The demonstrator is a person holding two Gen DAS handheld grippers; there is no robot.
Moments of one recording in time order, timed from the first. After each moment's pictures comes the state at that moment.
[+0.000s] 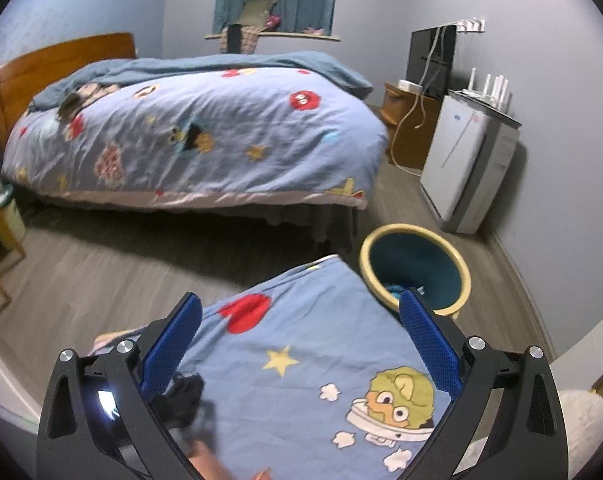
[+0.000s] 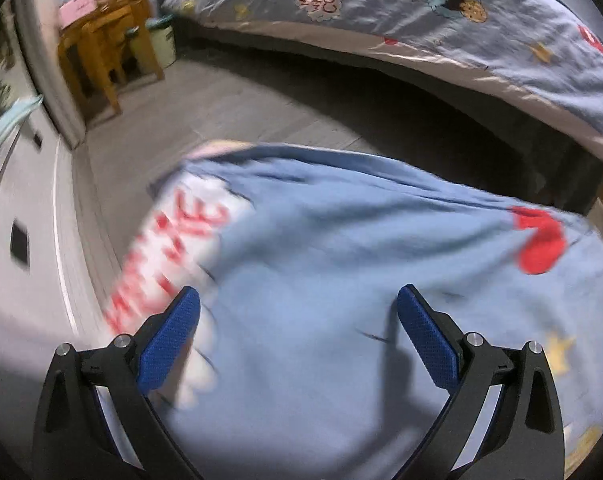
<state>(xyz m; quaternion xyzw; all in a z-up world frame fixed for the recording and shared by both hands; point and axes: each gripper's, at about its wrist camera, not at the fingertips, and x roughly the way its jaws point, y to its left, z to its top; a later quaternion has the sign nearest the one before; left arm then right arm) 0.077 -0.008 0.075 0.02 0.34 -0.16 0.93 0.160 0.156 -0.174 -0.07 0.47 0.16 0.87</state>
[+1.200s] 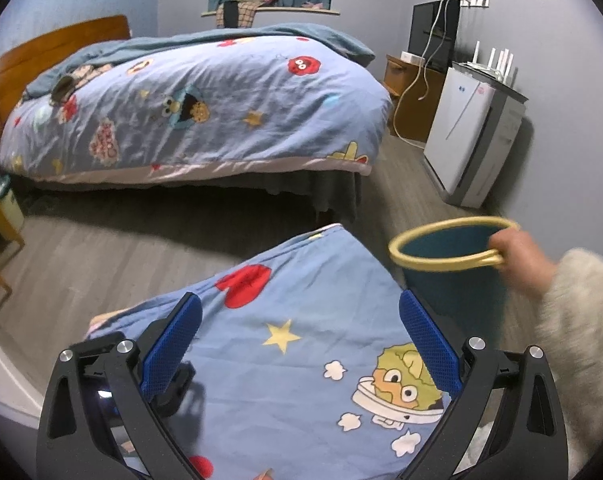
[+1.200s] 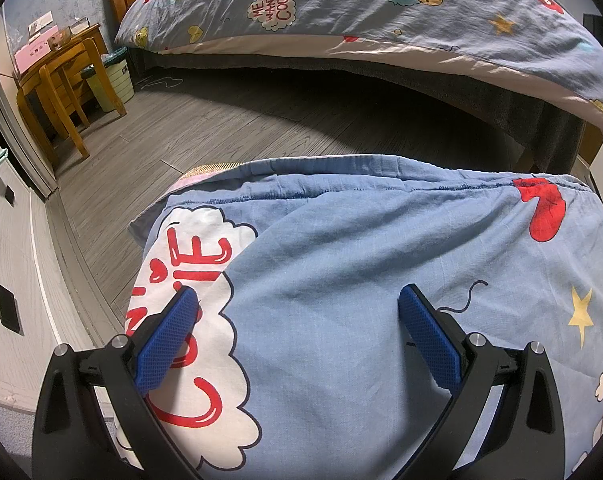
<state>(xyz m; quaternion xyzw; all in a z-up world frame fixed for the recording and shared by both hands) 0.081 -0.020 0.050 0.04 0.38 -0.16 0.91 0.165 0.157 -0.177 -0.04 0.46 0.11 0.88</state>
